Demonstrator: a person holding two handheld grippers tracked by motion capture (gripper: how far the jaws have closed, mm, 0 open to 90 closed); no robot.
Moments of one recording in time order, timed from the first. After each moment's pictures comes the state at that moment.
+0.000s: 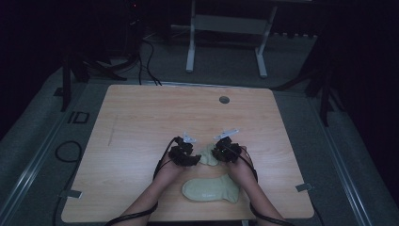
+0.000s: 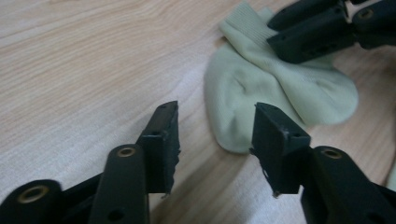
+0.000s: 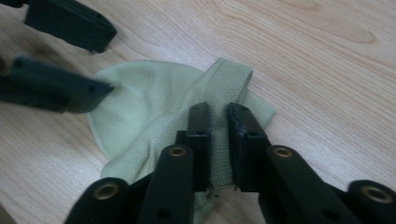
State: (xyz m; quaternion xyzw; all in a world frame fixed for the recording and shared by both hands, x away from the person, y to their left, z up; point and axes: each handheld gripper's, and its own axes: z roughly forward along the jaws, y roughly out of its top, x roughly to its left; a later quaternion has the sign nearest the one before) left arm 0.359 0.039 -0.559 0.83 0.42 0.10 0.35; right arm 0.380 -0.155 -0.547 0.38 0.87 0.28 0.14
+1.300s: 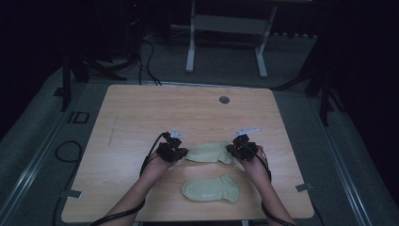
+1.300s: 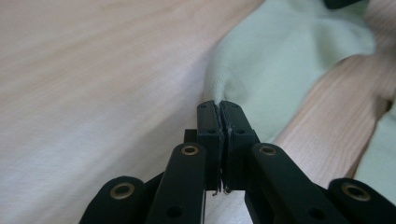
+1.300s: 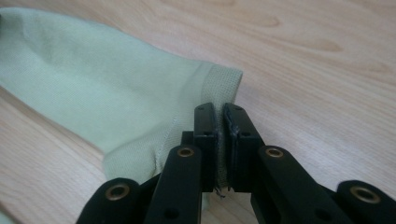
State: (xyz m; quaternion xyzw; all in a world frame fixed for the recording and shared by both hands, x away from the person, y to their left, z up) left arm 0.357 0.075 -0.539 0.84 0.41 0.08 0.34; right arm 0.381 -0.203 -0.533 0.43 0.84 0.30 0.15
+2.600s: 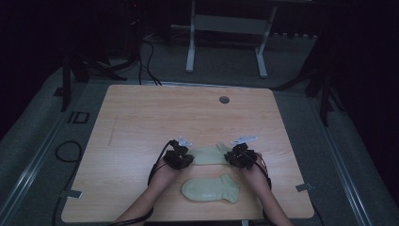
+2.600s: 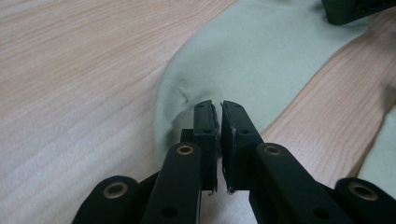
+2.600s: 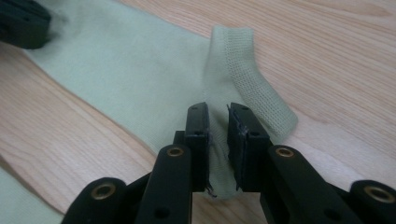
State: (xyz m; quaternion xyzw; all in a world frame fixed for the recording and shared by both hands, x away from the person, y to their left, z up) left arm 0.341 0.055 -0.558 0.83 0.42 0.08 0.34; right arm 0.363 -0.206 -0.551 0.41 0.85 0.30 0.13
